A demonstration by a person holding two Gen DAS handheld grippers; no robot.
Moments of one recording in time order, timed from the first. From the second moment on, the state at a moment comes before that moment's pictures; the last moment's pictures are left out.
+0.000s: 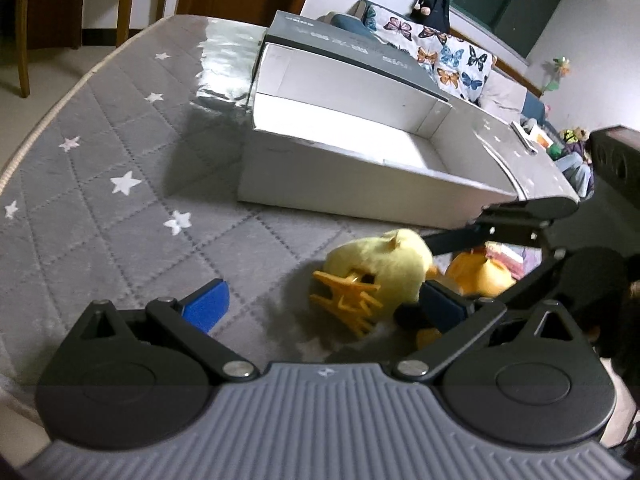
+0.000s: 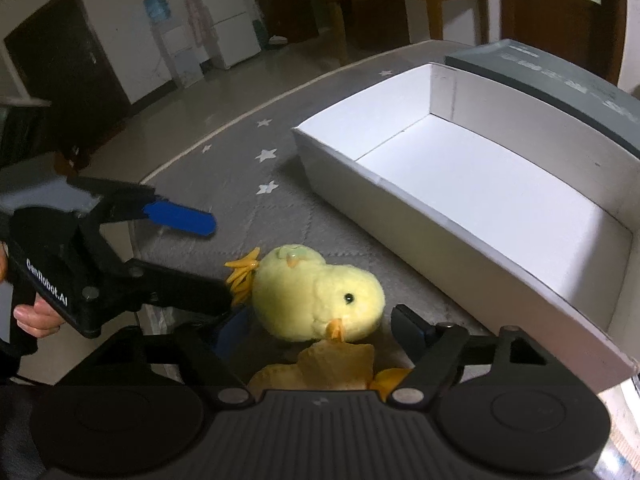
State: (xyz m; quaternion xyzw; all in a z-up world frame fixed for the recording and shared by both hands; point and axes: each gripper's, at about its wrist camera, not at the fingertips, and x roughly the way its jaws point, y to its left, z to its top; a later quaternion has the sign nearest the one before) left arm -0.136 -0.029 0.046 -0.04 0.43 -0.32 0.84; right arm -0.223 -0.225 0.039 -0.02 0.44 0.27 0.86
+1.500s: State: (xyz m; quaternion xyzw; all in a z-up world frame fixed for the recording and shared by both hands) left arm -0.096 -0.106 0.116 -0.05 0.37 -0.36 0.85; right arm -0.244 -0.248 0.112 -0.06 0.29 0.19 0.94
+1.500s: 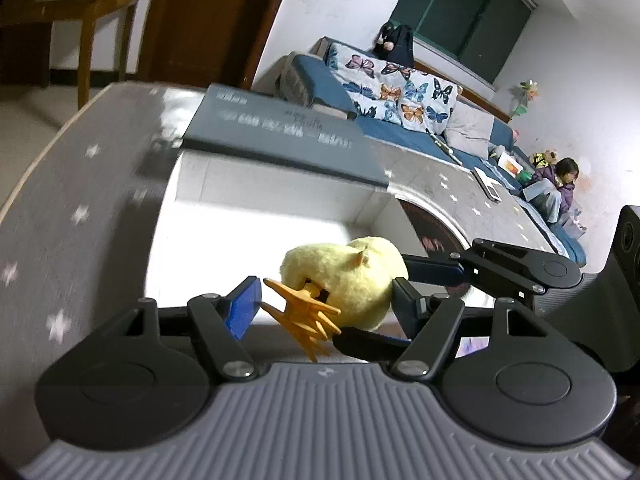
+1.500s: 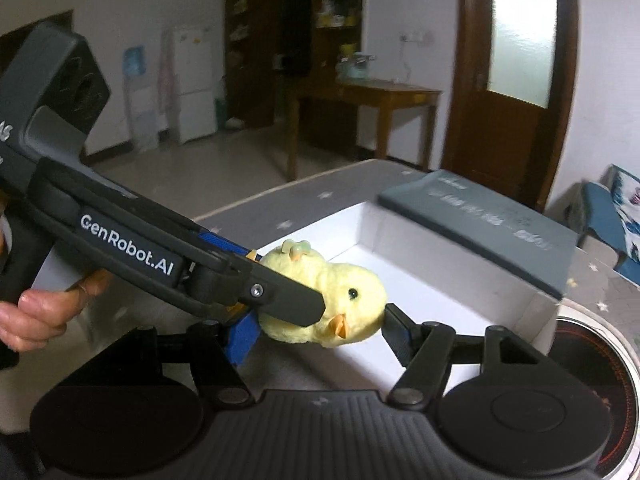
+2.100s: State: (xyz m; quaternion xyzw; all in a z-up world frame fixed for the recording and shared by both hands) left arm 0.000 -0.169 0.059 -0.02 0.45 -0.35 0.82; right arm -0.128 -0.314 0.051 0.03 0.39 0.14 0.91
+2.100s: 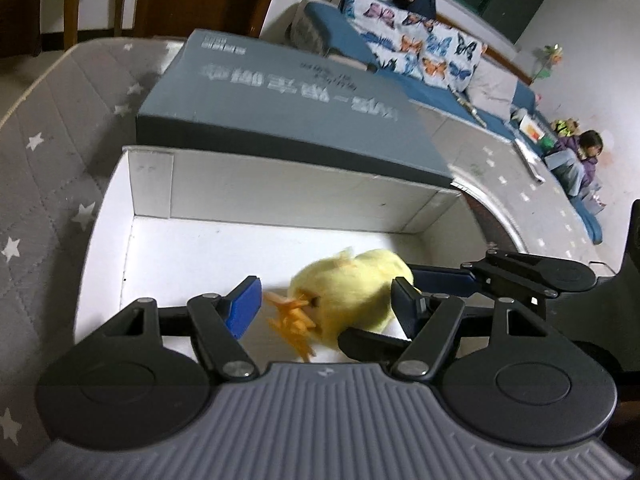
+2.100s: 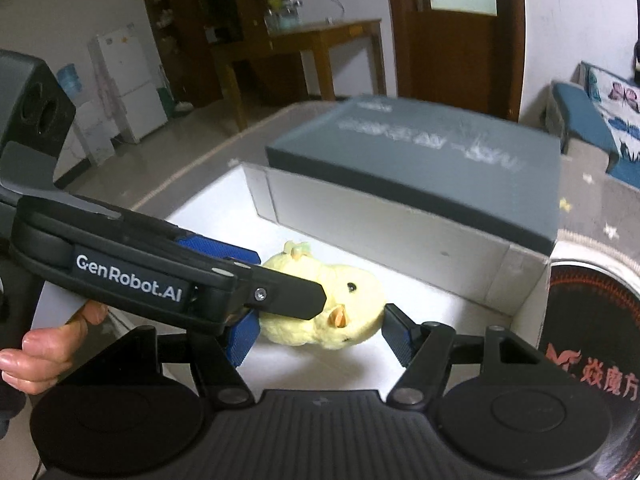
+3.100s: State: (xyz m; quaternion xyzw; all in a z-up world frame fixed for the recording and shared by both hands) left arm -0.093 -0.105 0.106 -0.01 0.36 -0.40 0.84; right arm -0.212 -0.316 0.085 0.01 0.36 0.12 0.93
